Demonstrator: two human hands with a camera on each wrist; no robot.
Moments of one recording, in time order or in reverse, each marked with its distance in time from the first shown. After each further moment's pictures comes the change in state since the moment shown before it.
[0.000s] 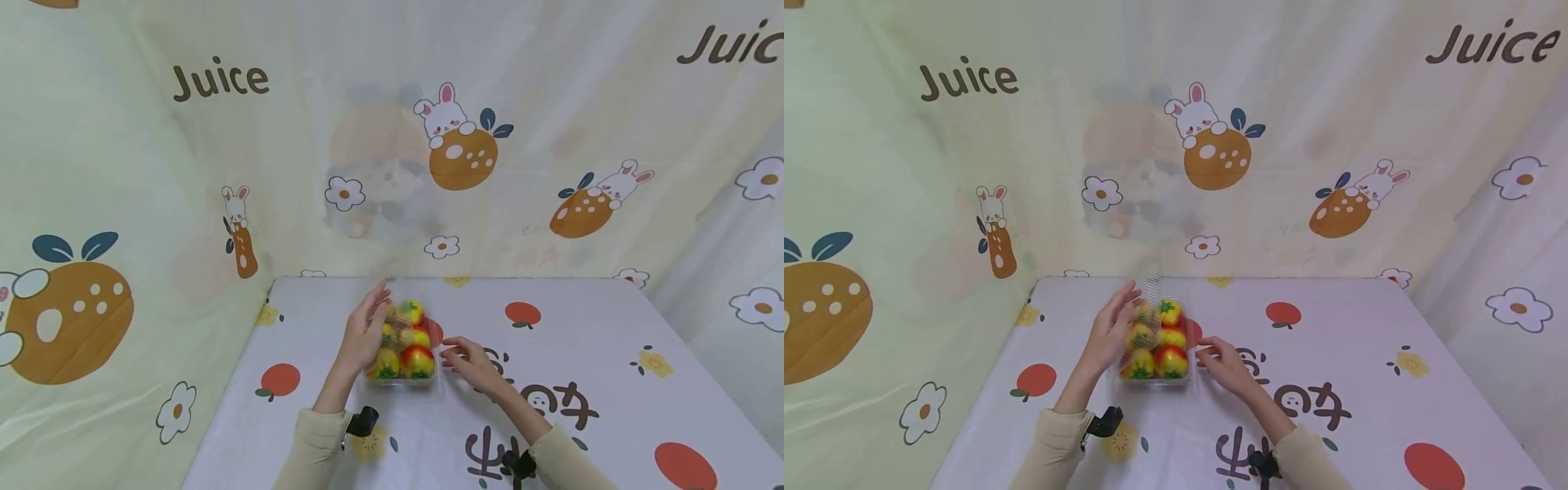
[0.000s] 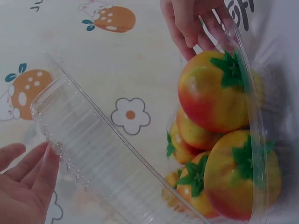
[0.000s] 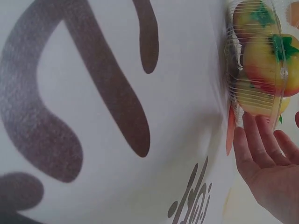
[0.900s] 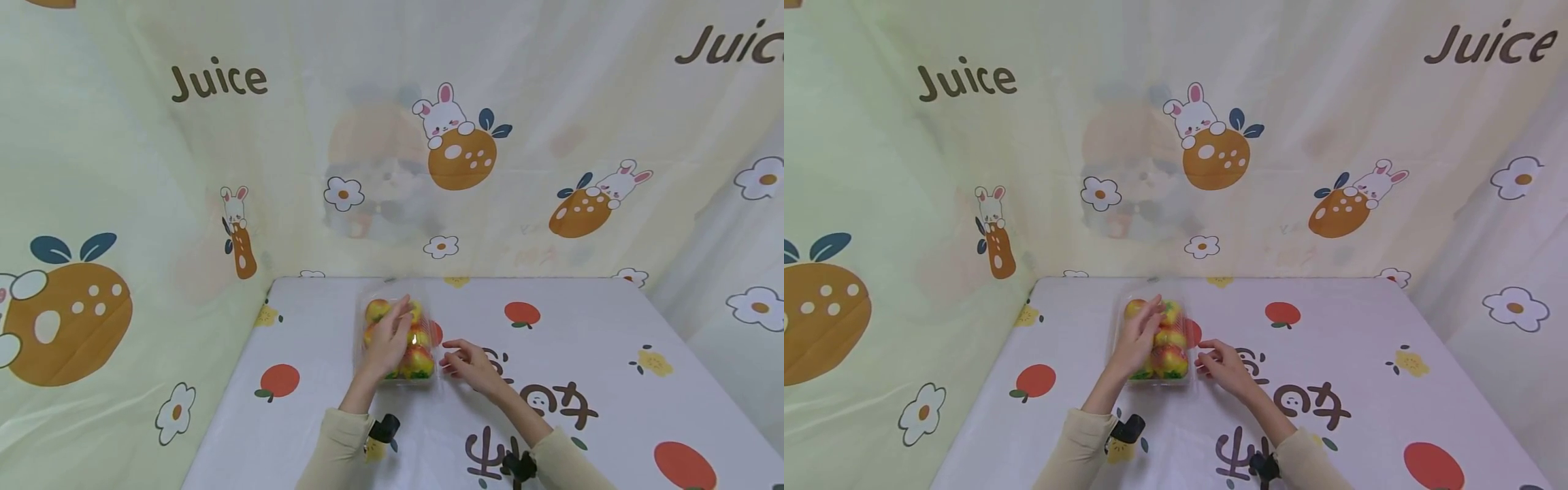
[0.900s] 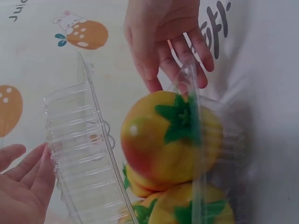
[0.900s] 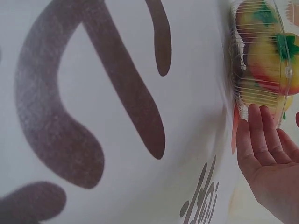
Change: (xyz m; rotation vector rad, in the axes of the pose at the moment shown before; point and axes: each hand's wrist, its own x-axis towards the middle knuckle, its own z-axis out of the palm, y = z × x) left_hand 0.000 -0.015 0.041 0.022 -0.047 -0.051; right_hand -0.010 -0.014 -0.005 0.066 -0.063 -0.002
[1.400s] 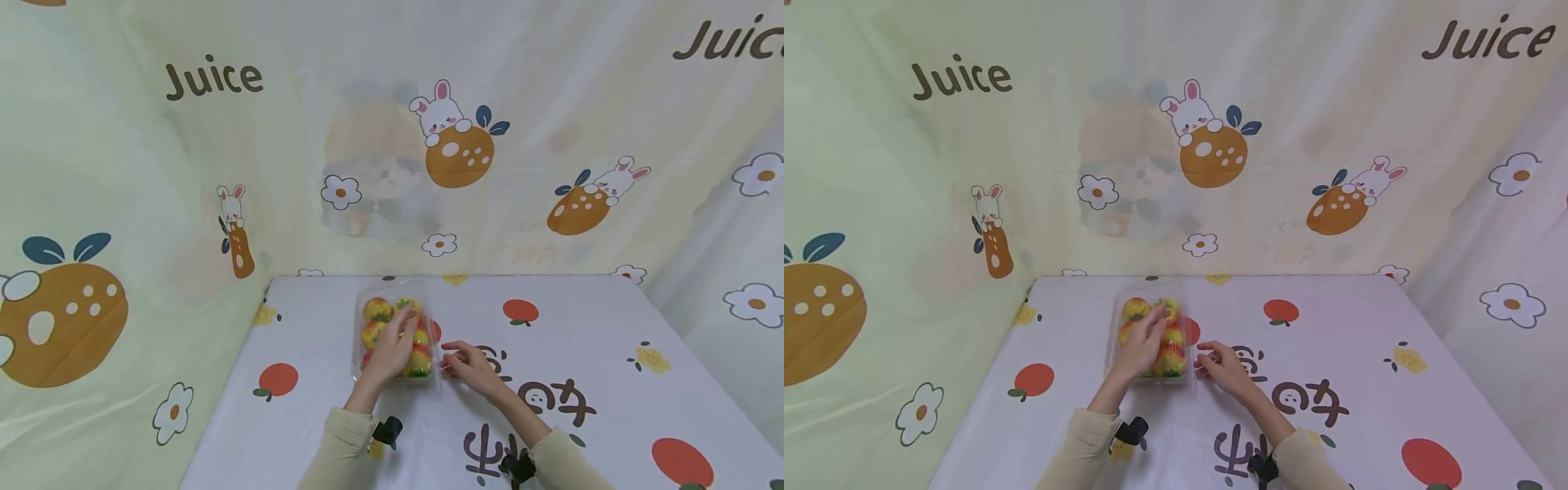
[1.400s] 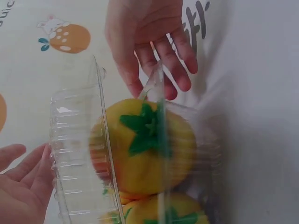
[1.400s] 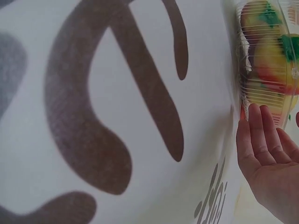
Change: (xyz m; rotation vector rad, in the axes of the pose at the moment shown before) left_hand -0.001 -0.015 0.015 0.033 -0.053 -0.081; right_hand -0.012 -0.015 0.001 0.019 -0.004 0.002
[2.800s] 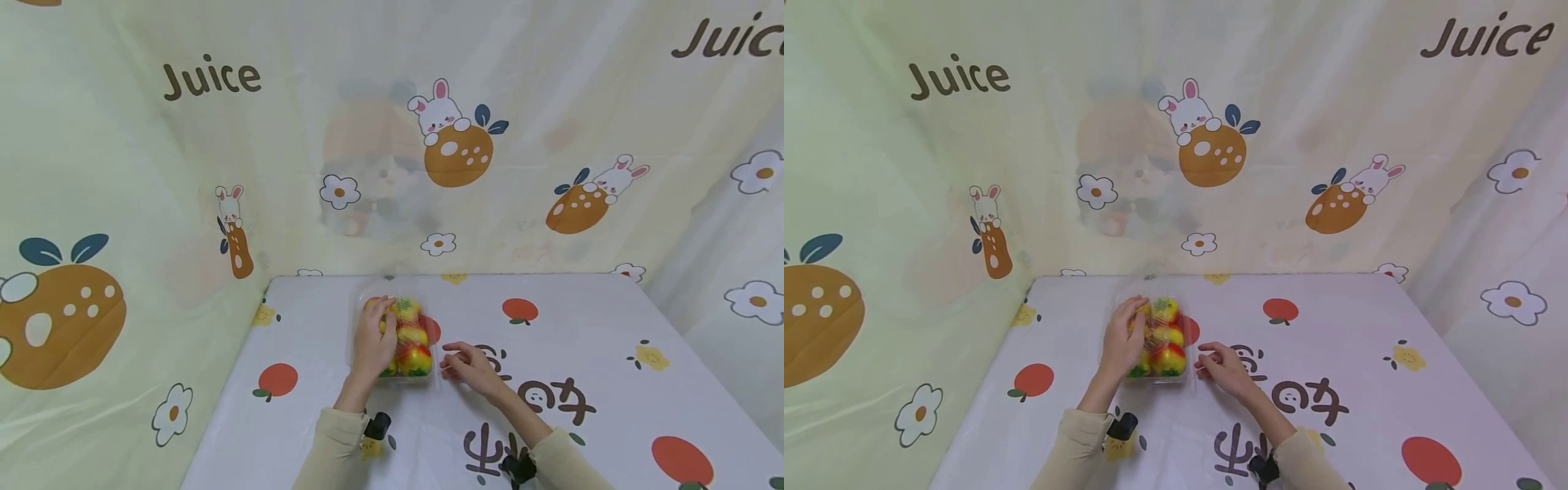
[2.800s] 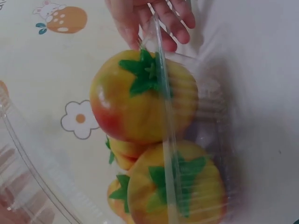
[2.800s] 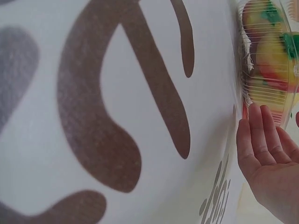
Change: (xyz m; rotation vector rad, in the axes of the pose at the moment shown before) left_hand -0.001 -0.005 -0.017 0.227 0.283 0.167; right_hand 0.018 0.048 -0.002 0.016 0.033 0.023
